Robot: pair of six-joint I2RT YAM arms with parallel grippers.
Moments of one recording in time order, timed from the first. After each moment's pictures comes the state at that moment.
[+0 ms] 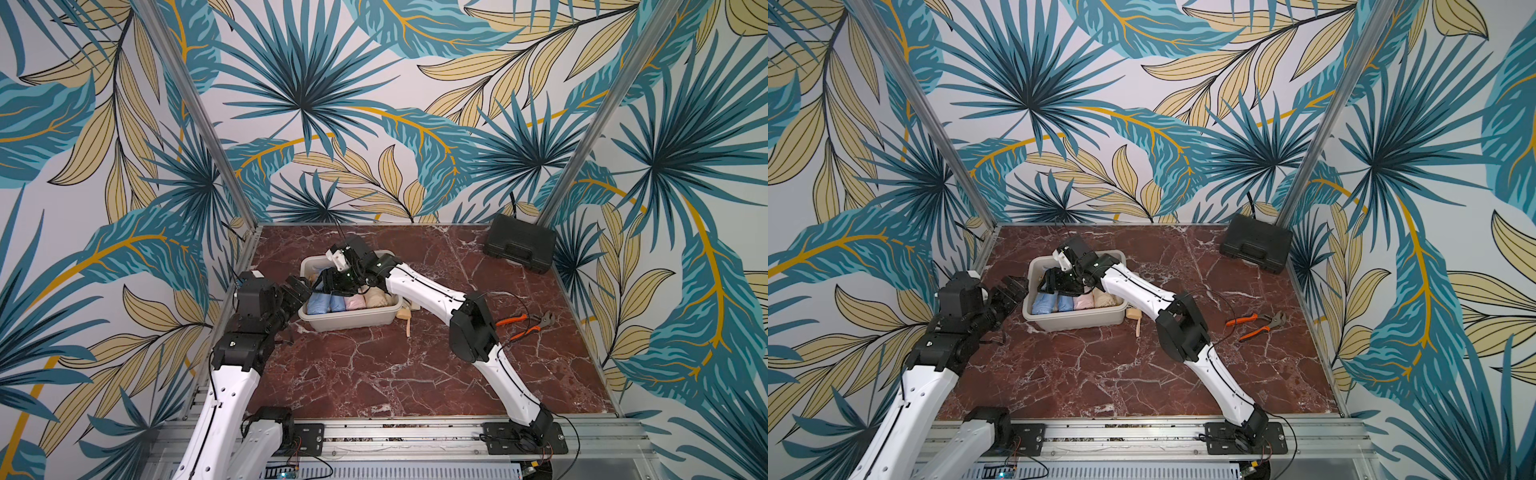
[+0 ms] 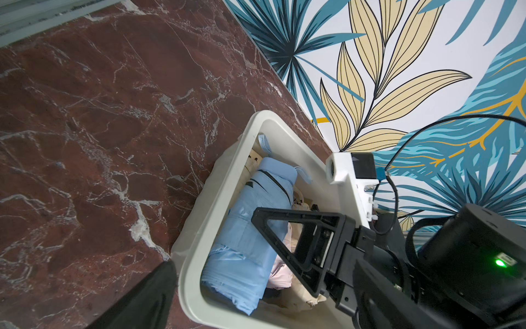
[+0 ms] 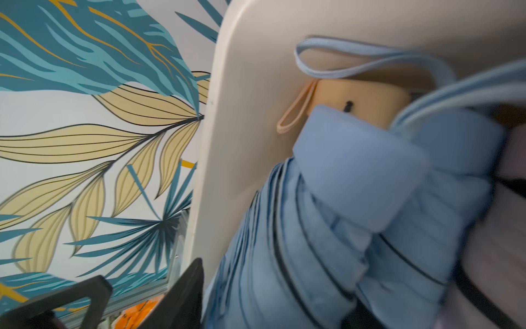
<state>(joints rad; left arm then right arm) -0.03 0.82 0.82 -0.57 0.05 -0.91 0.83 2.43 2.28 -0.59 -0.43 0.71</state>
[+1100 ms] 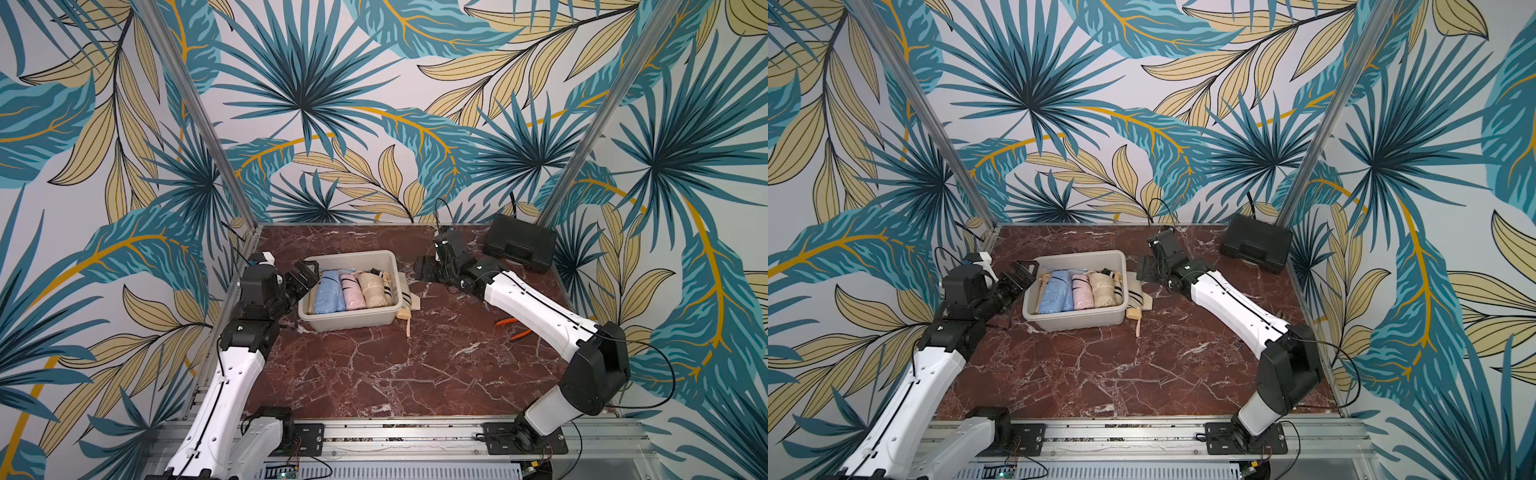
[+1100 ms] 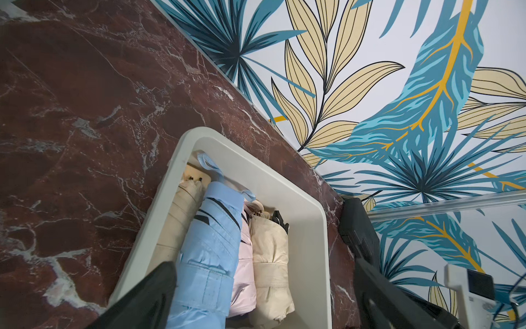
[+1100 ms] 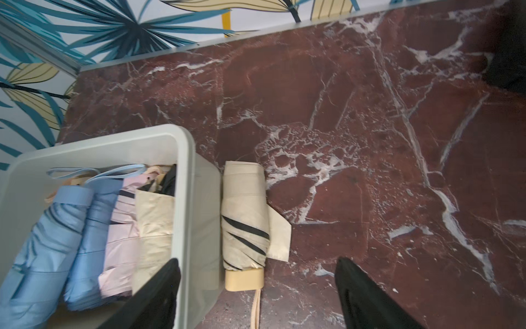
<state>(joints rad) -0.02 0.93 0.83 -0.33 0.20 -0.86 0.54 1.62 1.39 -0.57 0.17 0.54</state>
